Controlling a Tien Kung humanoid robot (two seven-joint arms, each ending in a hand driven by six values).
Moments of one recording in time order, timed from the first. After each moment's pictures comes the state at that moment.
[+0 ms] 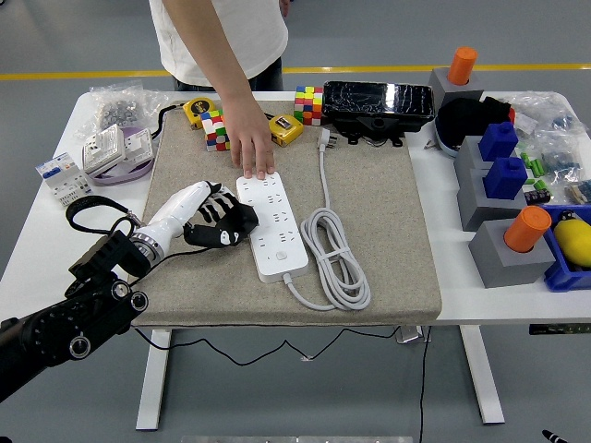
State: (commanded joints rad) left arm -0.53 0.26 -0.69 -0.98 1.55 0.26 -0.05; right arm 0.03 -0.25 1.05 0.38 -0.66 -0.03 -0.11
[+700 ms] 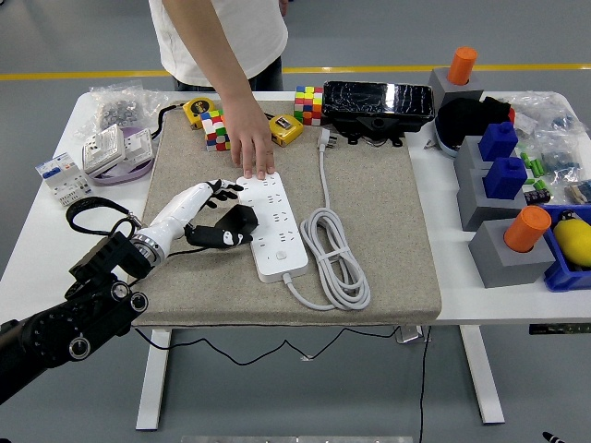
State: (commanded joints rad) left arm -0.51 0.26 -0.71 -0.99 1.53 0.27 -0.08; right arm 0.02 -0.25 1.05 0.38 -0.67 -0.03 -0.11
